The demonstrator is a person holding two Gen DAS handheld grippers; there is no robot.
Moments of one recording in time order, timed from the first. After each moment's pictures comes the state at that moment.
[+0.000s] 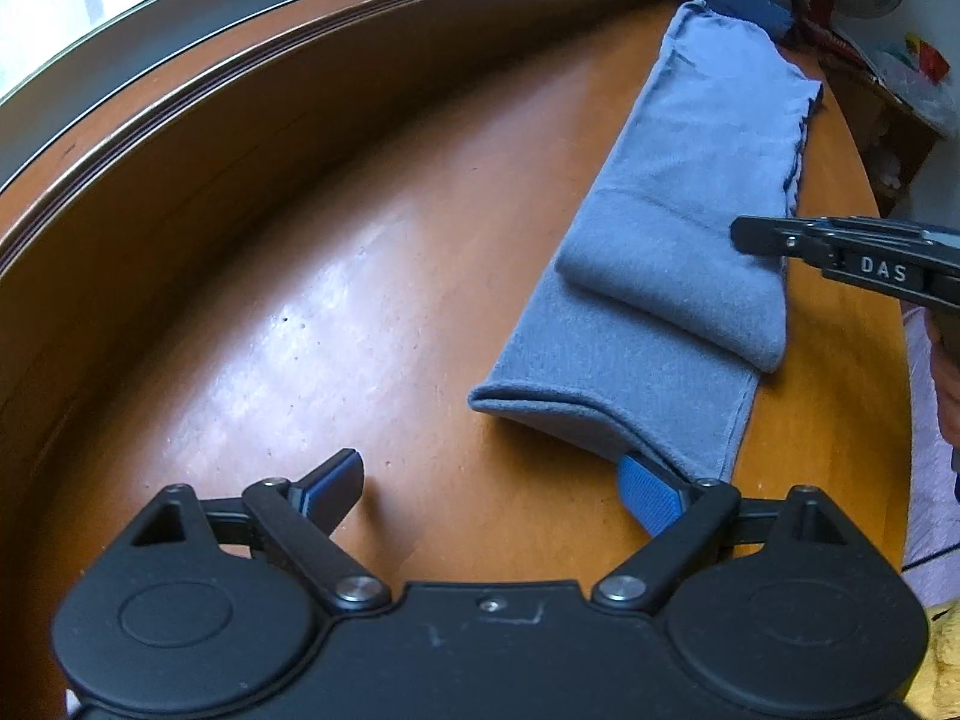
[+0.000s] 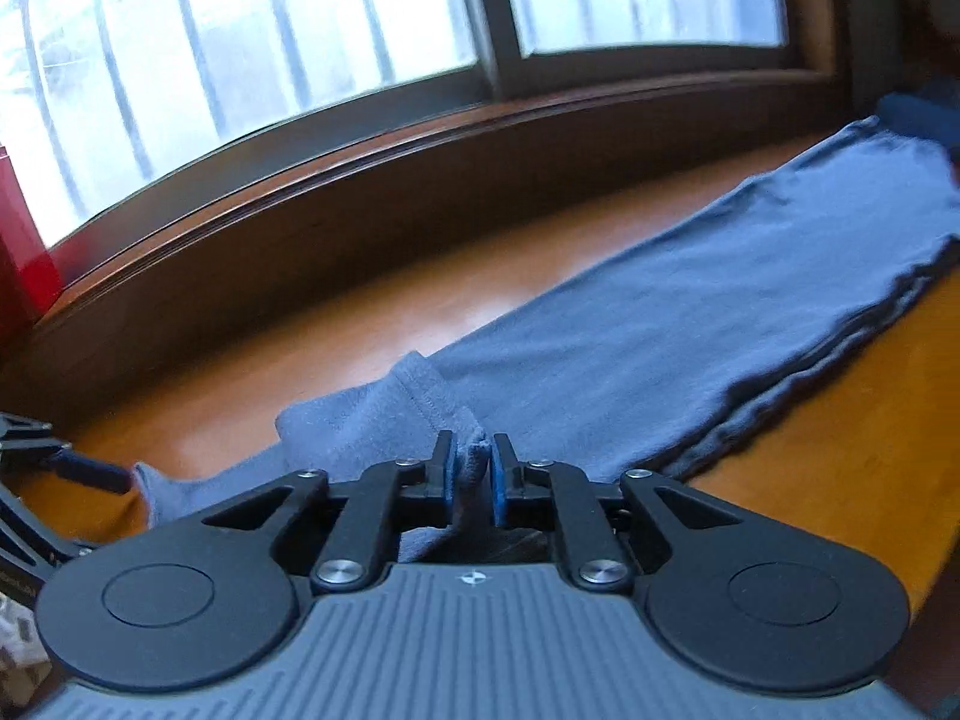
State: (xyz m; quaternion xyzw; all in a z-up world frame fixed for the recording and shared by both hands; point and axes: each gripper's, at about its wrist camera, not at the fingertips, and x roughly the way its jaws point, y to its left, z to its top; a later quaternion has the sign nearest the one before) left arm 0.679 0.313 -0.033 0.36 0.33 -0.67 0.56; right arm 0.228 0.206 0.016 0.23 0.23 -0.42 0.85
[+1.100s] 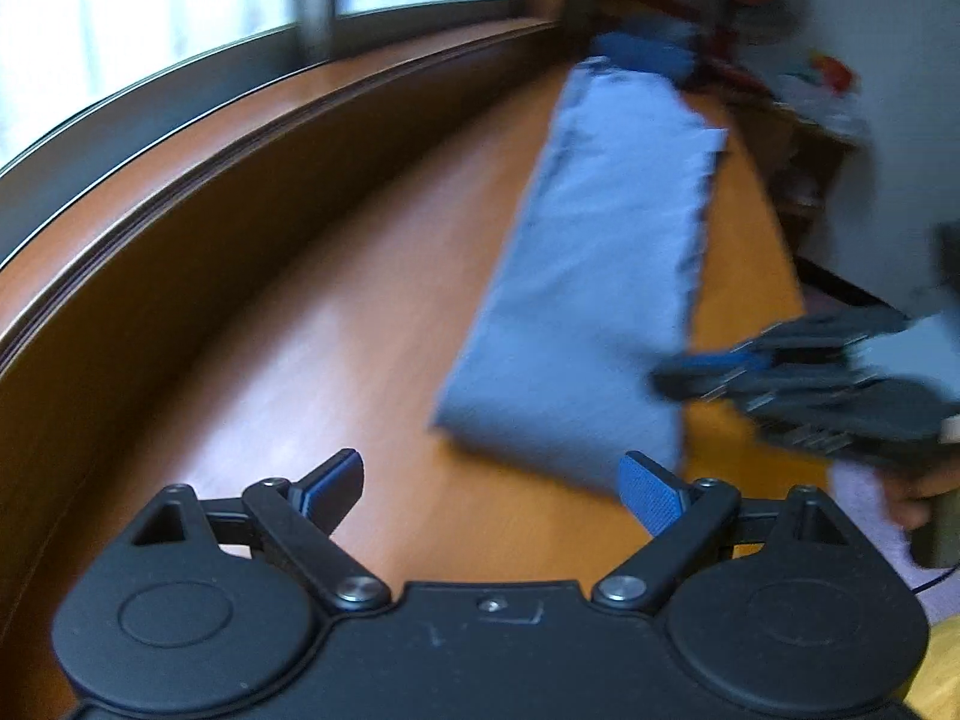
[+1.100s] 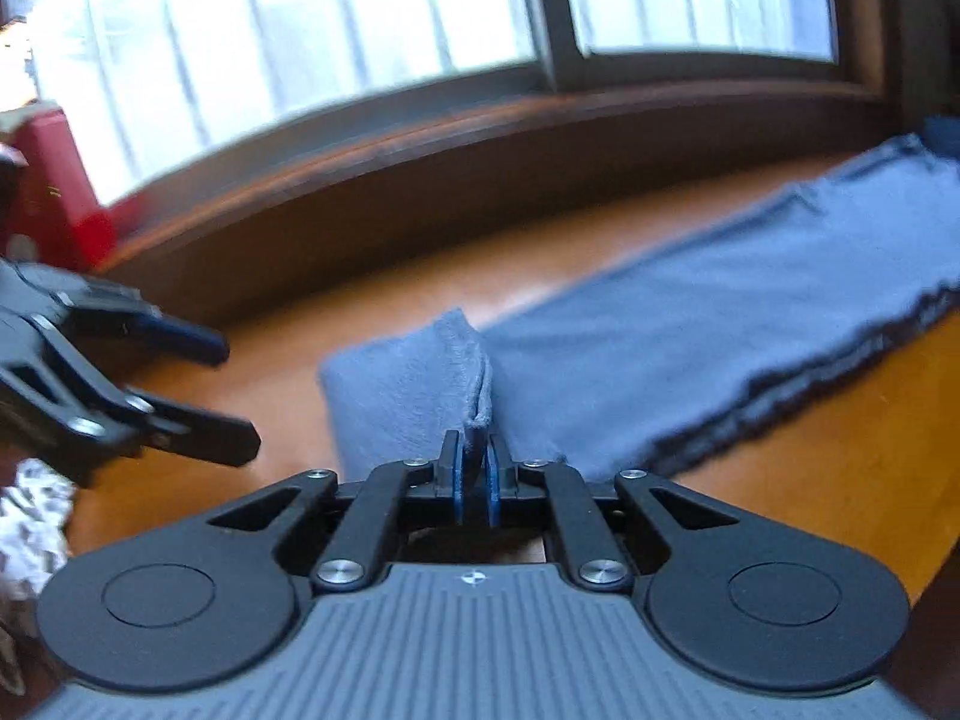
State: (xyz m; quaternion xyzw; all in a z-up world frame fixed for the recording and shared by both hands) left arm 0.639 0.282 0.000 0.32 0.26 -0.77 0.48; right arm 0.230 0.229 0.025 0.23 0.25 -0.36 0.87
